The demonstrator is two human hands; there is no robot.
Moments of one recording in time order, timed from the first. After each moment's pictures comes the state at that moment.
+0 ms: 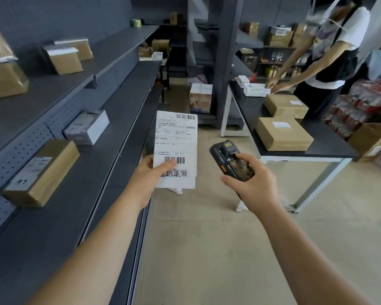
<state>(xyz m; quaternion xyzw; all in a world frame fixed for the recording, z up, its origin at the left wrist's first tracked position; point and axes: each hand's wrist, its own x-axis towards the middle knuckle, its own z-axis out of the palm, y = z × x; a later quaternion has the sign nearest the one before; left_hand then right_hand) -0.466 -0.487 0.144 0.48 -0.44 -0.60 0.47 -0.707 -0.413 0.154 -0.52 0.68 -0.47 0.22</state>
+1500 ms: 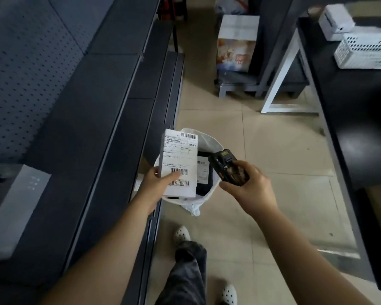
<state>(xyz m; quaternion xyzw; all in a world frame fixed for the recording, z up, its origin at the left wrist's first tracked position) -0.536 -1.162 -0.060 0.66 -0.35 -0.60 0.30 -0.787 -1.117 -0.033 -0.51 0.72 -0.30 0.35</state>
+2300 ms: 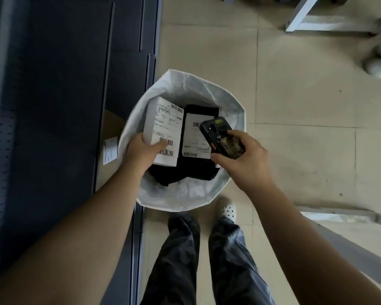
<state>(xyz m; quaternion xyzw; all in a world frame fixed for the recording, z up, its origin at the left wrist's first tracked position) -0.521 -1.310 -0.312 0.77 -0.37 -0.50 0.14 -0.764 -1.252 -0.236 -0.45 0.76 -0.22 0.41</state>
